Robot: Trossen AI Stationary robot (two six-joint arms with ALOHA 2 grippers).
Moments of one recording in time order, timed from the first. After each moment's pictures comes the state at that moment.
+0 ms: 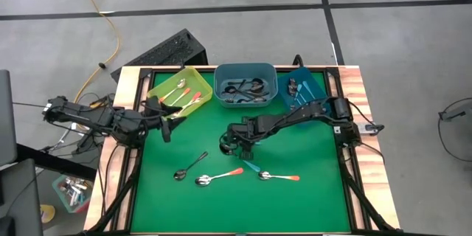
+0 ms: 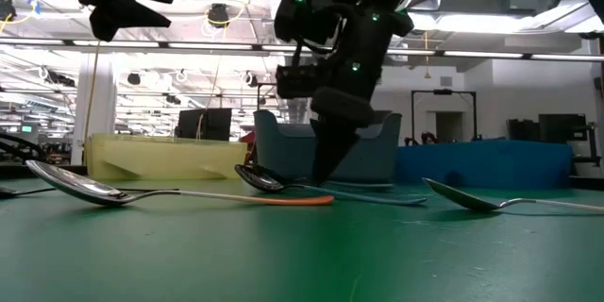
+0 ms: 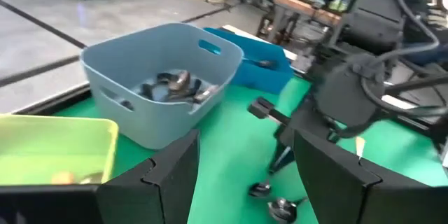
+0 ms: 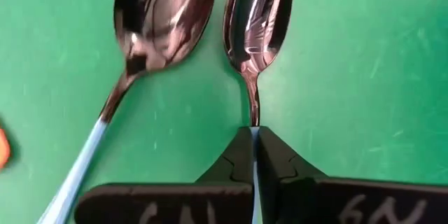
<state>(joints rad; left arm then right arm) -0.23 0.51 0.52 -0.35 -0.63 -0.49 0.05 2.05 1.42 -0.56 0.09 0.10</state>
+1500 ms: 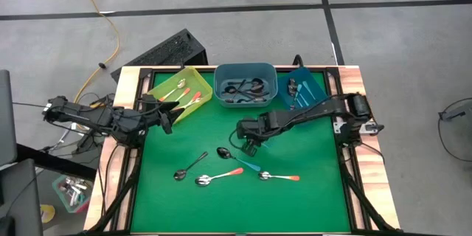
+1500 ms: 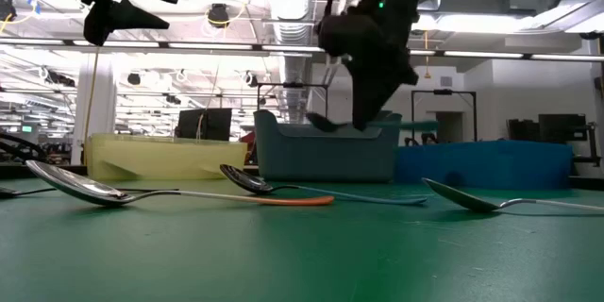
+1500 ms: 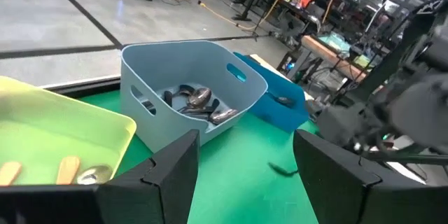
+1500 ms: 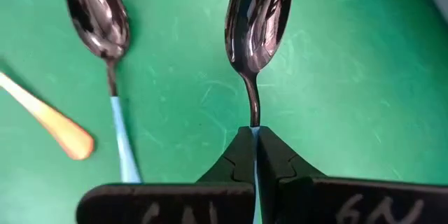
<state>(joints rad) -0.23 0.51 0.52 -0.33 -0.78 -0.71 0.07 1.86 1.42 -0.82 0.15 0.62</state>
